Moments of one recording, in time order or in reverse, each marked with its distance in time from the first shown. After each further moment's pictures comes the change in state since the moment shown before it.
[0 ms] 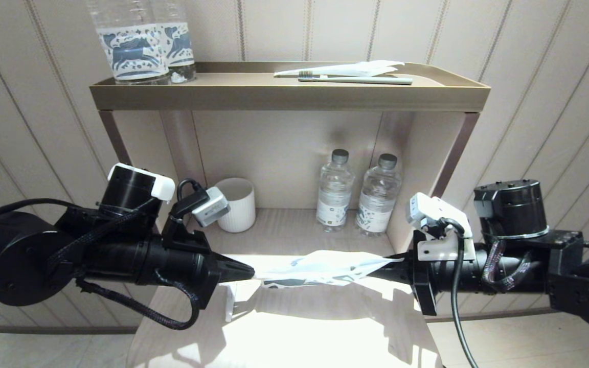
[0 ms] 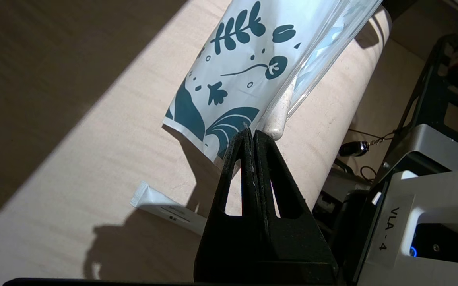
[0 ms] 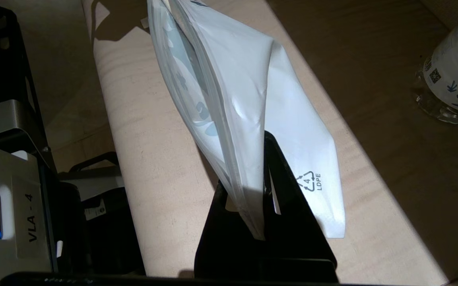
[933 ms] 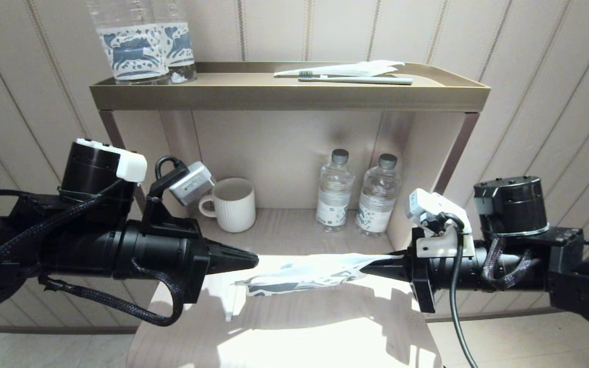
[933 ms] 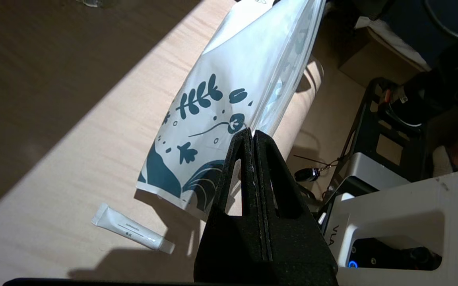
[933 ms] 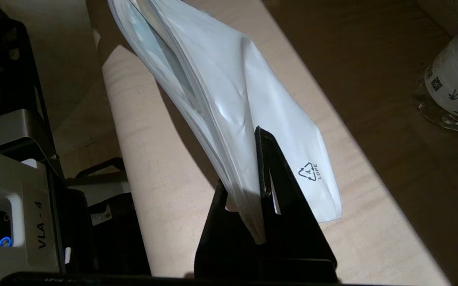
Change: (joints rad) left arm -0.028 -0.118 -0.015 0.000 -0.064 -0.141; right arm 0.006 -0.005 -0.016 0.003 0.002 0.031
